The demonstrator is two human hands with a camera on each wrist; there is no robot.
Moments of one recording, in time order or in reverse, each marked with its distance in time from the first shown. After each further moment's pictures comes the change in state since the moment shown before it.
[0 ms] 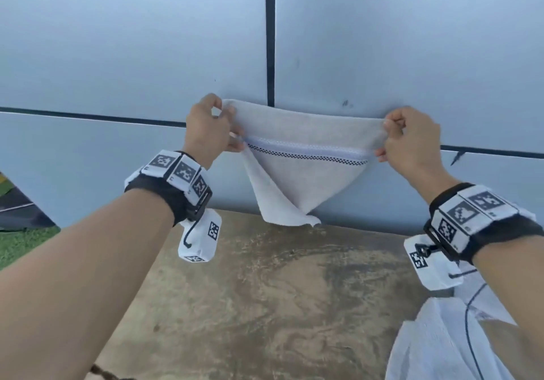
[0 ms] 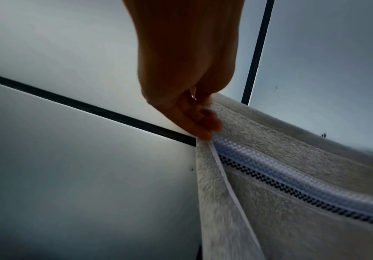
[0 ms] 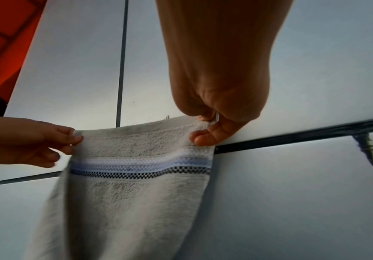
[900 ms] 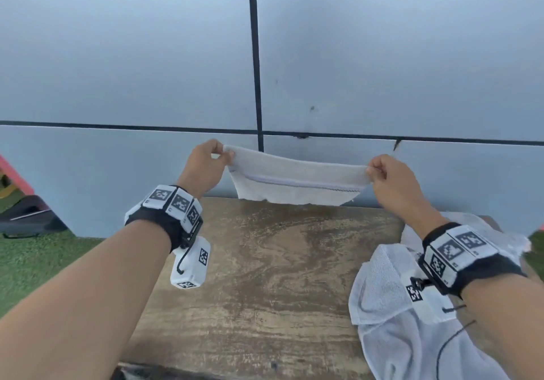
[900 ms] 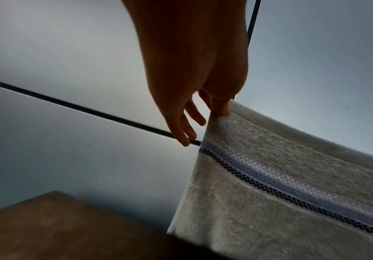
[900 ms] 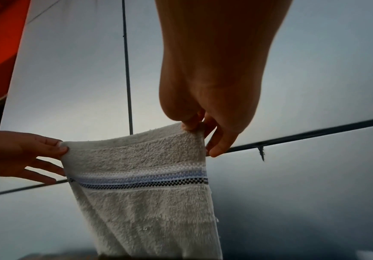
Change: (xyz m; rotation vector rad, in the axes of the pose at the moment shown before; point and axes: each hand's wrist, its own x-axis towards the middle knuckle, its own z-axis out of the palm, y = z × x) left_hand -0.110 0.003 -0.047 0.288 -0.182 0.072; right_hand -0.132 -0.011 -0.085 -0.173 -0.181 0.064
